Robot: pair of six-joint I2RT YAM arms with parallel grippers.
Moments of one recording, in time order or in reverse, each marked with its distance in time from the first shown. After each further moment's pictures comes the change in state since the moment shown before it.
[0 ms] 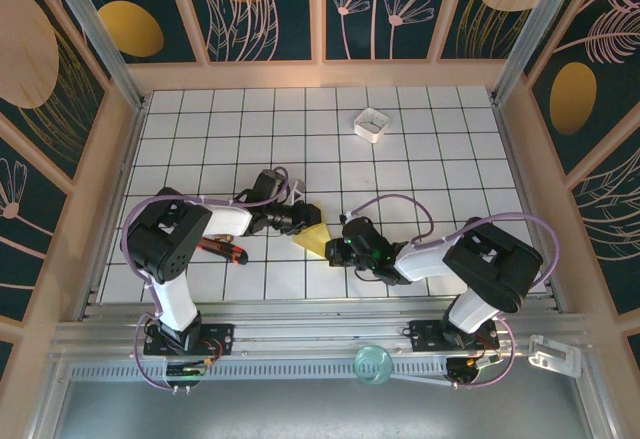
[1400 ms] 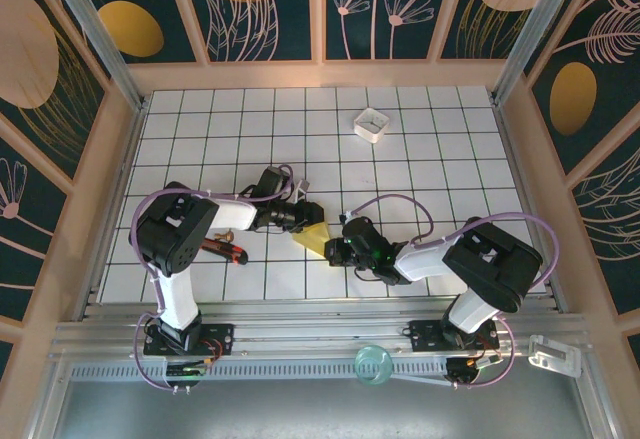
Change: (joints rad) left arm 0.003 0.067 0.071 -0.061 0.000 0.051; right arm 0.000 0.002 0.000 0.006 -0.005 0.000
